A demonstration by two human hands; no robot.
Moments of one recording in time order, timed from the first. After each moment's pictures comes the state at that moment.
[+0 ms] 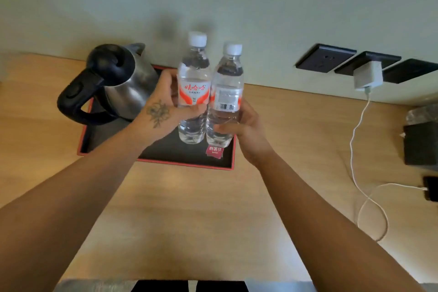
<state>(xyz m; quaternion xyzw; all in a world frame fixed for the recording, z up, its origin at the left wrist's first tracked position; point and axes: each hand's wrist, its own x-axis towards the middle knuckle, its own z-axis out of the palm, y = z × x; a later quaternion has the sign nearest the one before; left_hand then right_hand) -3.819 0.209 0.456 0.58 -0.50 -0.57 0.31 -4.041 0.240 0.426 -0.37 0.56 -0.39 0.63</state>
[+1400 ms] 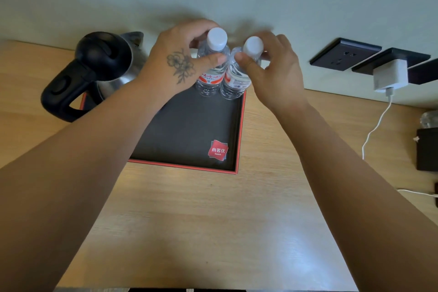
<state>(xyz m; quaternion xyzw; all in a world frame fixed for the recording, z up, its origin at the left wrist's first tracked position) -3.839 0.132 0.474 0.54 -0.68 -0.37 0.33 -4.046 0.155 0.494 -0.64 0.67 -0.27 0.26</state>
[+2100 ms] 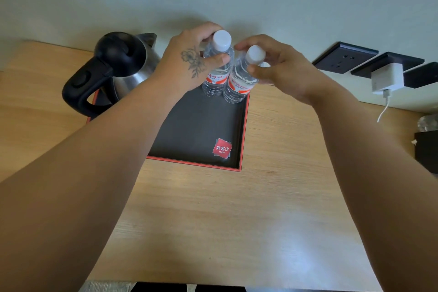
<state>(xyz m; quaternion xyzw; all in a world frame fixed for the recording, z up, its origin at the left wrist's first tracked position) -3.838 0.138 0.480 0.57 -0.65 -0.39 0.31 -4.074 0.138 0.513 -0.67 0.54 -0.17 0.48</state>
